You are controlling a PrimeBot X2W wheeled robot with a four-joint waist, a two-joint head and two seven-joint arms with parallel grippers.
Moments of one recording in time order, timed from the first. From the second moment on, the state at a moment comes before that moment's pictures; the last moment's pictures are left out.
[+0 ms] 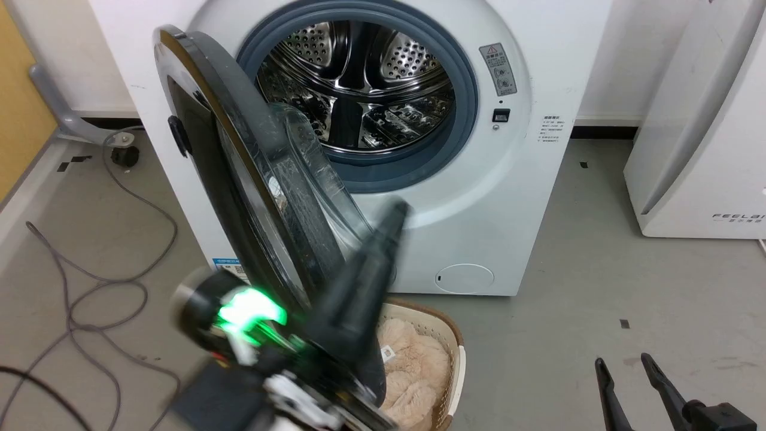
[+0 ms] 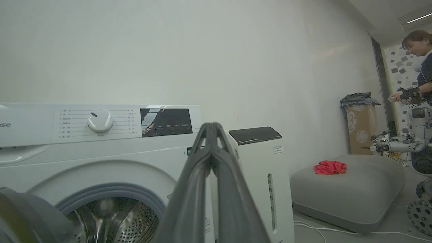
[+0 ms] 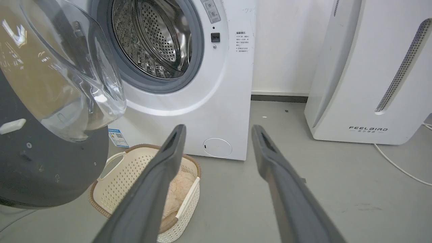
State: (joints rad) left arm -0.15 0.11 -0.42 -0.59 -0.21 -0.08 -0.04; right arm 0.20 -0.05 -0.05 0.00 0.10 0.13 -0.14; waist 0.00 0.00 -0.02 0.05
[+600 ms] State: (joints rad) left arm 0.12 0.16 -0.58 -0.32 -0.28 -0.02 0.17; right arm 0.20 -0.05 -0.04 0.01 0.10 0.13 -0.13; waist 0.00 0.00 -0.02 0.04
